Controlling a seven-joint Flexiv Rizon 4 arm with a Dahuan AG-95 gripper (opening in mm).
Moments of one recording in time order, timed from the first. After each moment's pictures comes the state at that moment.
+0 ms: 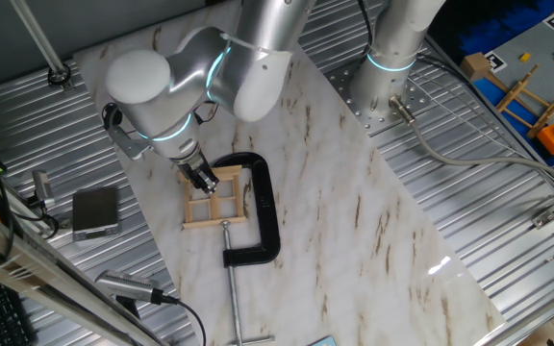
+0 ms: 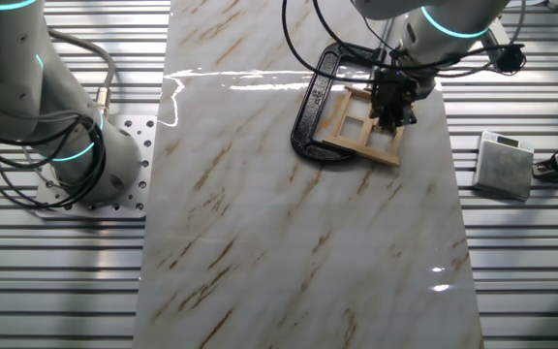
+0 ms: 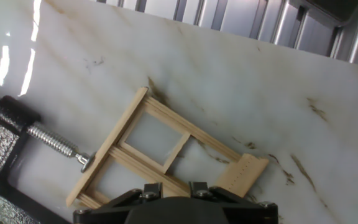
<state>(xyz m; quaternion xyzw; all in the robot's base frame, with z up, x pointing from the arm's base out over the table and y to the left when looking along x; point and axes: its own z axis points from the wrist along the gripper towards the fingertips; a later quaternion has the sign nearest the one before) 0.552 0.074 0.049 0.13 -0.99 -0.01 0.06</state>
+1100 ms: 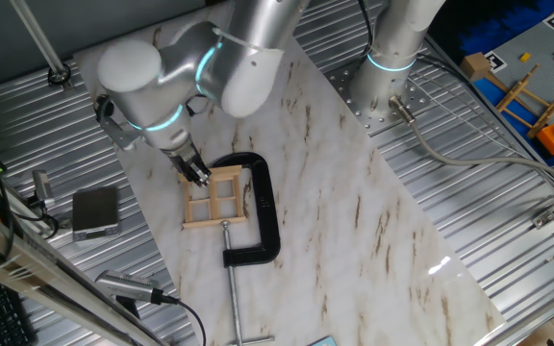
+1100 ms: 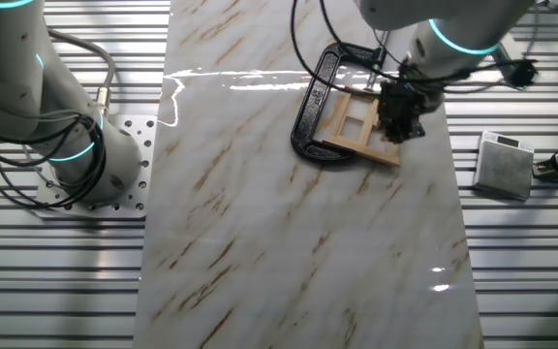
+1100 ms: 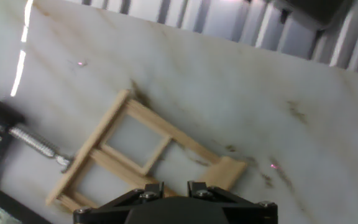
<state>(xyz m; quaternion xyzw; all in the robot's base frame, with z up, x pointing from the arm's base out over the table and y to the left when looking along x) 0.566 0.042 0.056 0.15 -0.99 -0.02 0.06</state>
